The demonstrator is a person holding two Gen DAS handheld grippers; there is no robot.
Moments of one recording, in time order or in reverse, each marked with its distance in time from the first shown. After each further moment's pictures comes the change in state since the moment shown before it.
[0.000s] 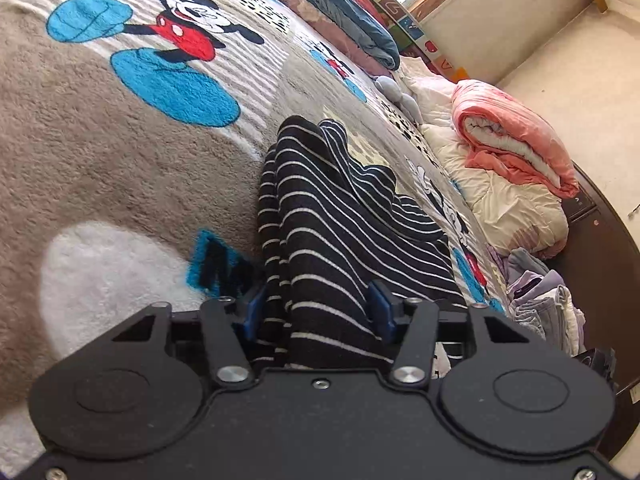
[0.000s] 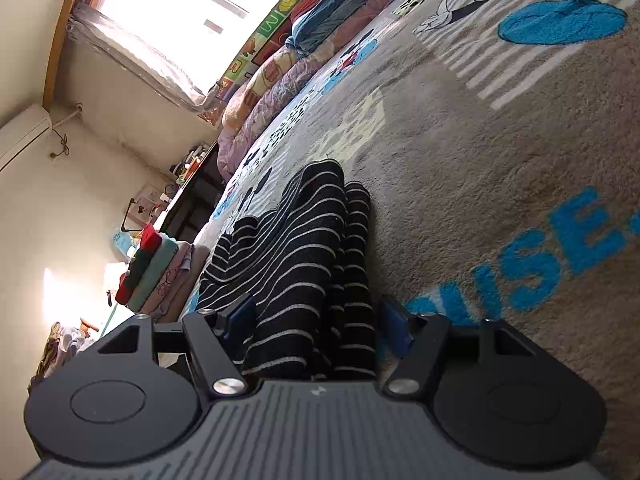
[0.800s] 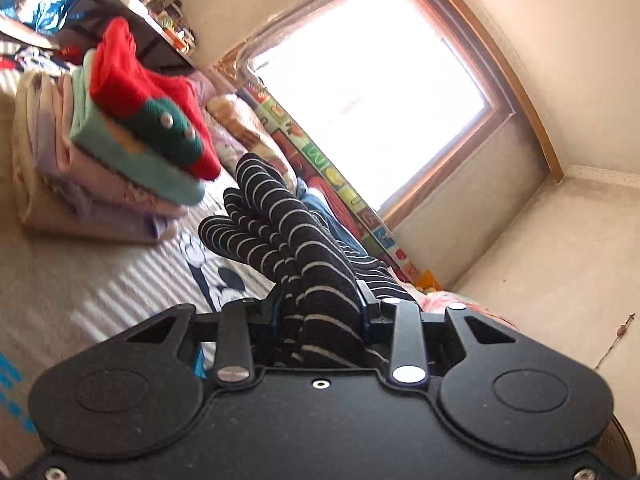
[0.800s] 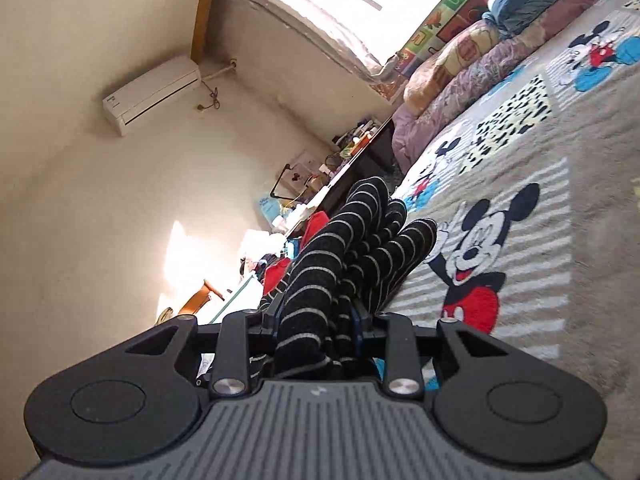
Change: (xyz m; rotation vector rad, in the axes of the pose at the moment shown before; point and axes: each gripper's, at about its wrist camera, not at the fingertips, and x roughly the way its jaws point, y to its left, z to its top) left arm -0.140 0.092 0.176 -0.038 -0.603 -0.110; right arm 0.204 0.195 0.086 -0.195 0.093 0.524
